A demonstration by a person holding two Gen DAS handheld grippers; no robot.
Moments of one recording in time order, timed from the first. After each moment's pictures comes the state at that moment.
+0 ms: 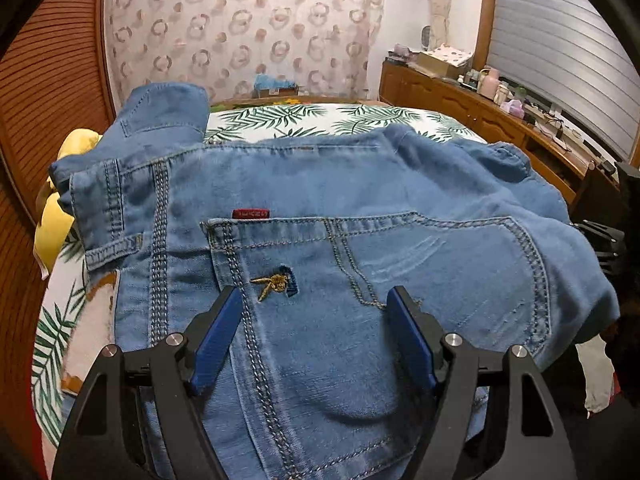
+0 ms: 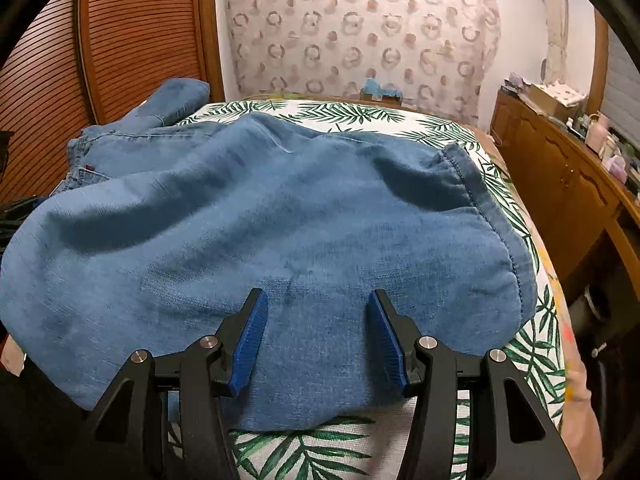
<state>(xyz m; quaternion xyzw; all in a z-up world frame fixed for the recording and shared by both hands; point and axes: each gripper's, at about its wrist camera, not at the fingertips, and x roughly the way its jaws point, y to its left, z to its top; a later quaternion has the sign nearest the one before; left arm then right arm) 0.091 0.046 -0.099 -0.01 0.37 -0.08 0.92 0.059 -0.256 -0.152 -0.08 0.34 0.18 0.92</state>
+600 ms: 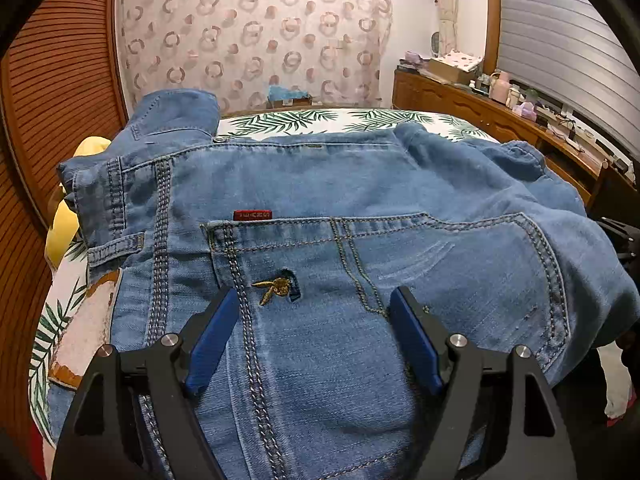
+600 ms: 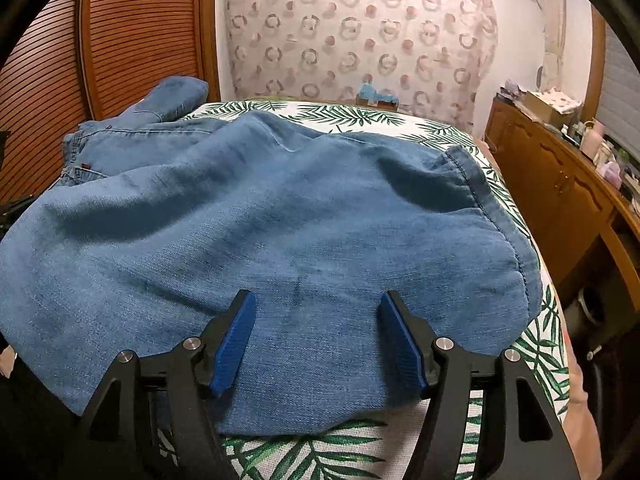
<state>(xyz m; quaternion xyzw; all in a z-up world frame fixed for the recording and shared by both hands) 0.090 0.038 -0.109 0.01 0.35 -0.05 0.94 0.057 -0.259 -0.164 -0.09 0.33 0.17 0.92</state>
